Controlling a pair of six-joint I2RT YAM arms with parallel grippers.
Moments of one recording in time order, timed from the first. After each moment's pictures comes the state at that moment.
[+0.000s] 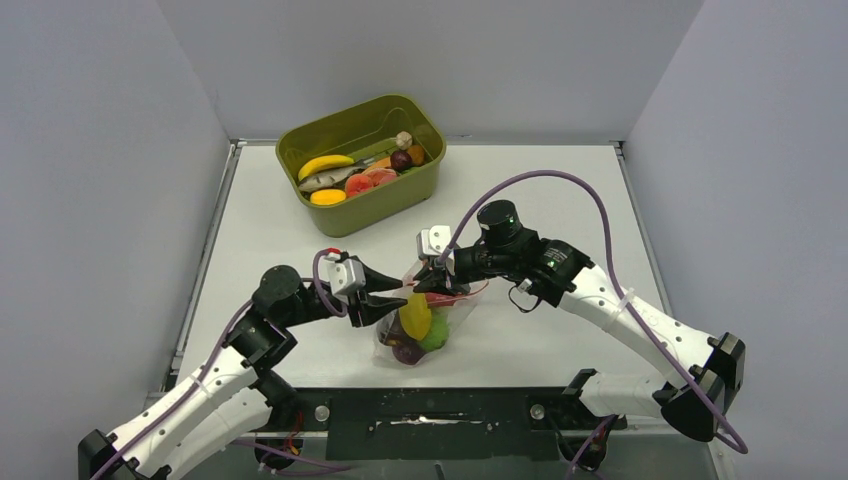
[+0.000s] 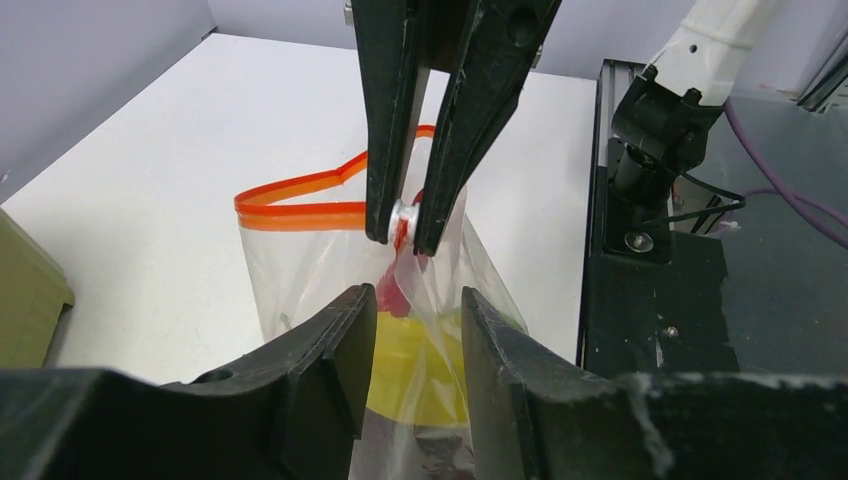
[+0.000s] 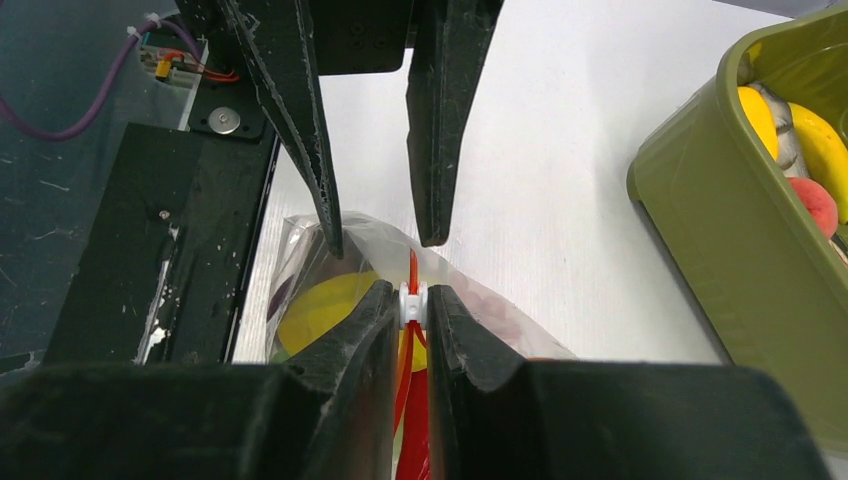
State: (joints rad) left arm -0.69 0.68 0.51 0.16 0.61 -0.01; right arm 0.82 1.21 1.14 -0.44 -0.70 -0.53
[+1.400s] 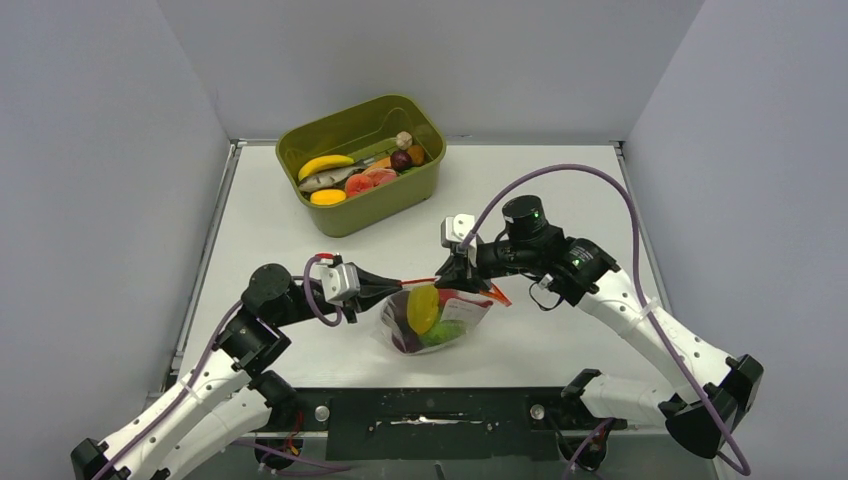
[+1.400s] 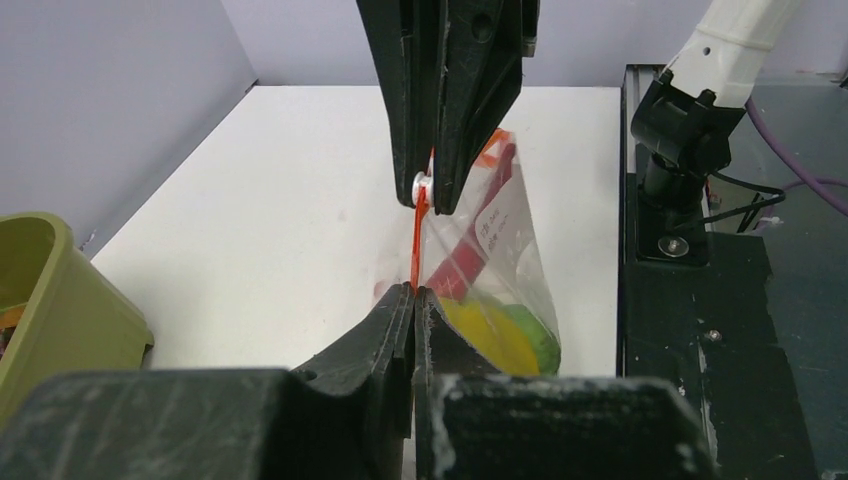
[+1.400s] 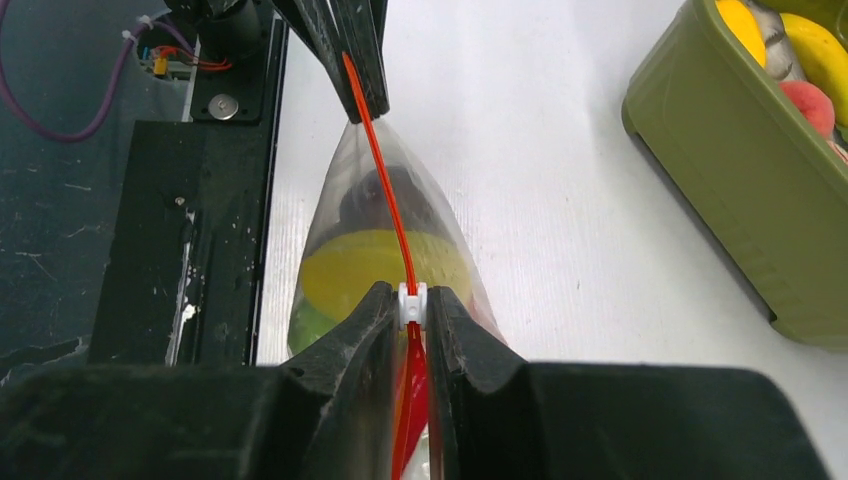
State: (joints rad) left arm -0.69 0.66 0.59 0.11 0.61 0.10; right arm 0.71 1.14 1.14 -0.55 -0.73 -0.49
